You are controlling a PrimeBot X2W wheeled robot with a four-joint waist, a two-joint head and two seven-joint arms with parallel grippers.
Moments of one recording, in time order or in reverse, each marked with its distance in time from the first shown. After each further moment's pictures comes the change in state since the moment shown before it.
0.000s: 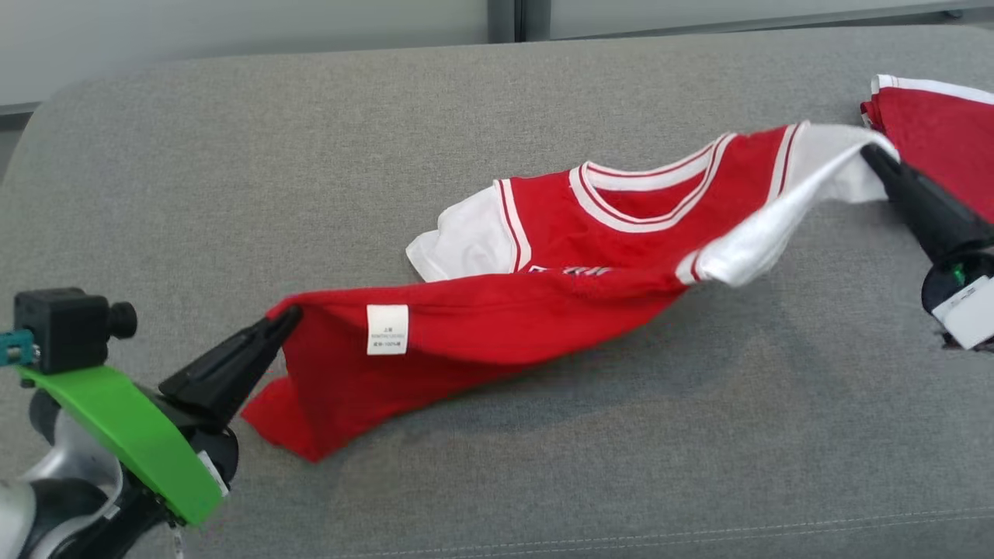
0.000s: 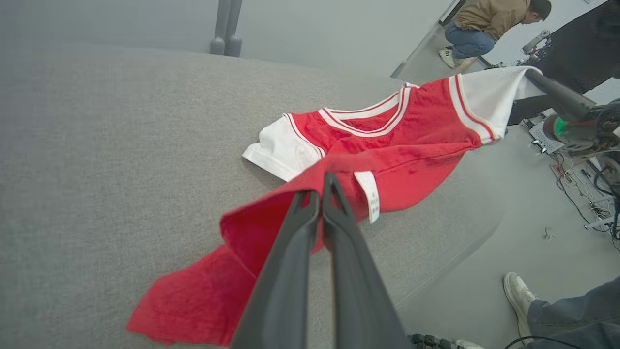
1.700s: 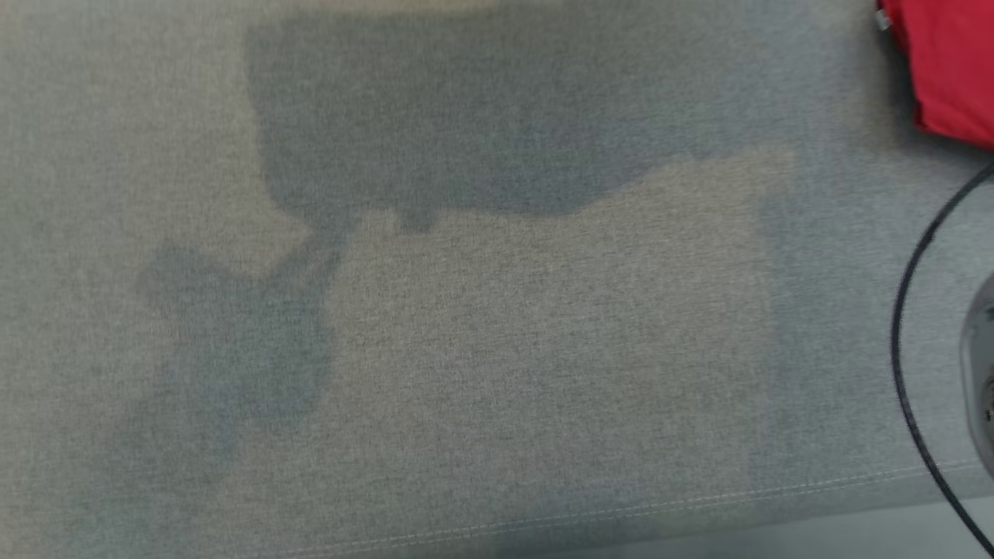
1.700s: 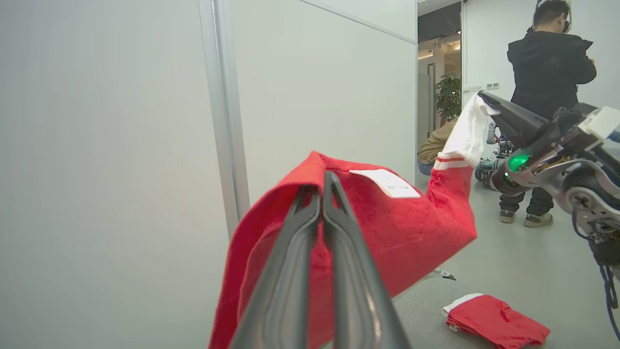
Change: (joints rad) left arm -1.026 -0.077 0.032 0.063 0.163 0.017 -0.036; right arm -1.068 0.389 -0.113 0.234 0.156 -0.155 -0.226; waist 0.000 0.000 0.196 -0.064
